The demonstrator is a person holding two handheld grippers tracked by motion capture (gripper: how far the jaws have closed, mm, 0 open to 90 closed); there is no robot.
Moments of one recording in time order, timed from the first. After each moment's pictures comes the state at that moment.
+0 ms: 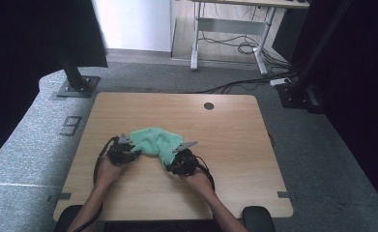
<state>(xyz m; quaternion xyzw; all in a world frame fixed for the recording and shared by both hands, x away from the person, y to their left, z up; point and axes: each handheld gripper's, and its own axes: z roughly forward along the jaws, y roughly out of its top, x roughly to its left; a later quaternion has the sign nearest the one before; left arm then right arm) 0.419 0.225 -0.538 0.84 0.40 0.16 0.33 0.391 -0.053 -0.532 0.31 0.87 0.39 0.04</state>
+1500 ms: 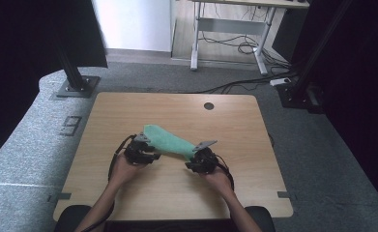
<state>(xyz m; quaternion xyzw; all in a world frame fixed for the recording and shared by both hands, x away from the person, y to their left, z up) 0.414 0.162 -0.517 0.86 0.35 0.09 0.36 0.396 -0.117 -0.528 0.34 0.87 0.35 0.08</state>
